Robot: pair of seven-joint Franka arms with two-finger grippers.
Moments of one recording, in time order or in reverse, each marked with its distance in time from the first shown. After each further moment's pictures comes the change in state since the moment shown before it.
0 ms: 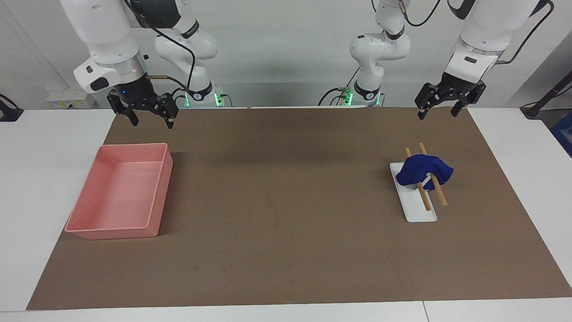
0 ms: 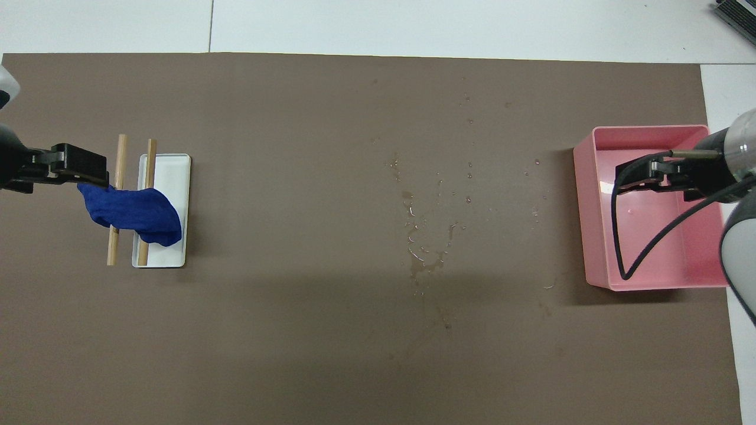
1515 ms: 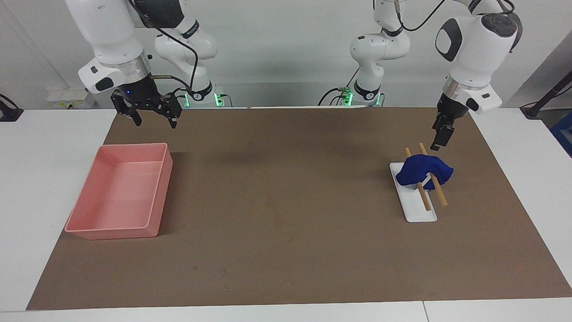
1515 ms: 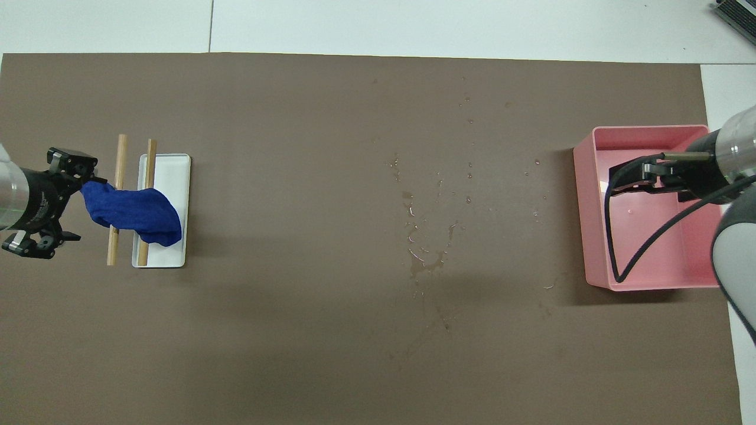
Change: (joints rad) left arm 0.074 -0.133 0.025 -0.490 0.007 0.424 -1.055; right arm 0.010 -0.001 0.004 -0.001 0.000 -0.001 0.000
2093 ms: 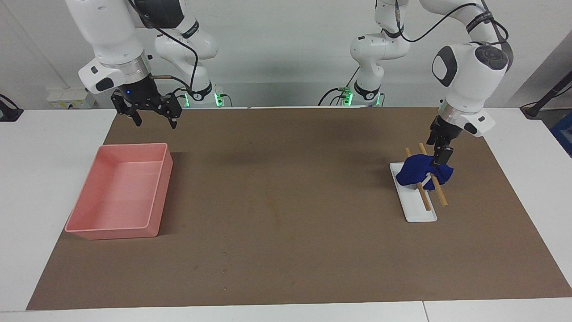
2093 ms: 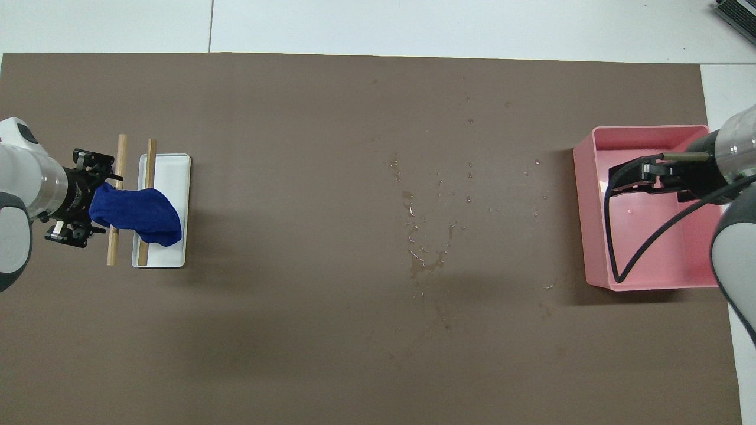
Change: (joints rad) left arm 0.031 0.137 0.000 -0.040 0.019 0.142 -0.084; right arm 0.000 0.000 0.000 -0.002 0.000 0.000 0.000
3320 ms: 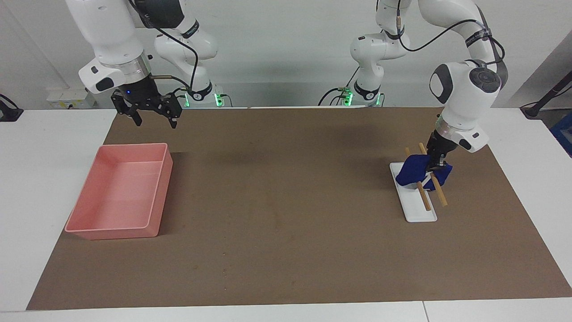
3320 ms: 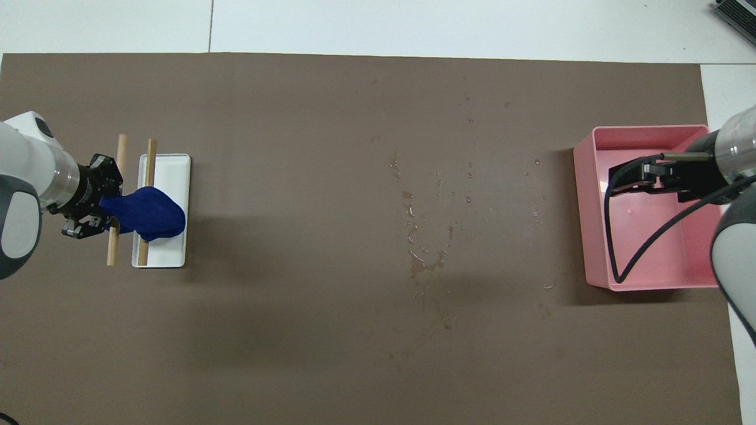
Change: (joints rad) left arm -0.036 0.044 -0.015 0.120 0.009 -0.164 -0.003; right arm 0.000 -0.001 0.000 0.000 0.000 0.000 0.000
